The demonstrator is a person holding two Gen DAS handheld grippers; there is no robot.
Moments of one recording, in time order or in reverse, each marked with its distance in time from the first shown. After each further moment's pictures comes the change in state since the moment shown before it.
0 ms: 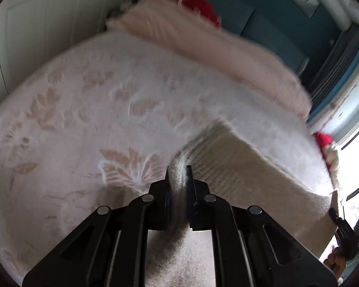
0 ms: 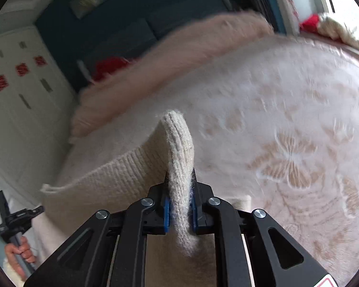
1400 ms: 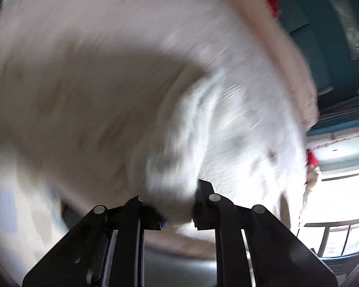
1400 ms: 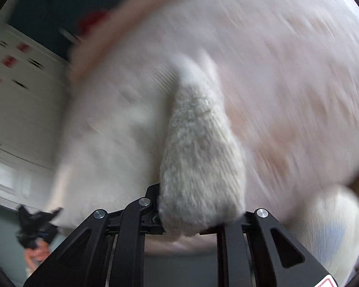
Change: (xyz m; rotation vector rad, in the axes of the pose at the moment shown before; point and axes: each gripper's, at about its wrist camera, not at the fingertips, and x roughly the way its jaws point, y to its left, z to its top) left arm -0.114 0.118 -0.237 -0.455 0.273 -0.048; right arm -0.119 -0.041 -0.218 0.170 0.374 -0.014
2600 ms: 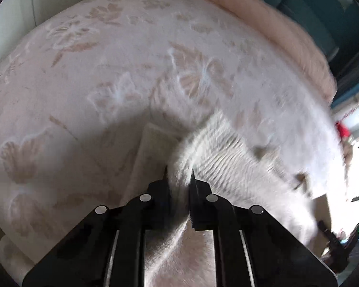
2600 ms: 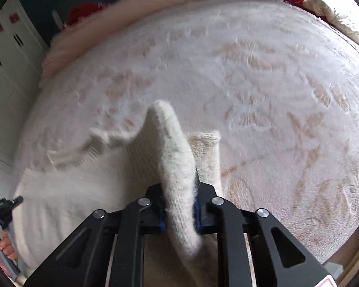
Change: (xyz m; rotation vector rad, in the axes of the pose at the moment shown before) left arm 0.042 -0.098 0.079 0.287 -0.143 0.132; right arm 0.029 0.063 0.106 -0.181 -0.183 -0.185
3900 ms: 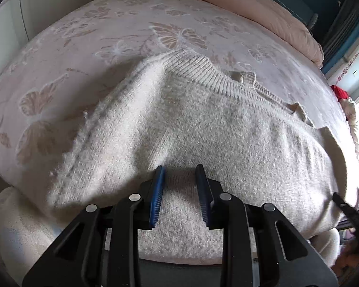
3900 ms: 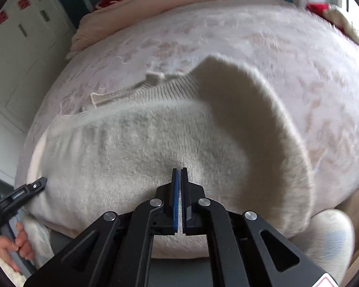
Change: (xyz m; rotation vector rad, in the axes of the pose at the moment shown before) left arm -0.020 -0.016 -0.107 0.218 0.007 0.073; right arm -0.055 0.054 -0.093 -0.177 0.054 0.039
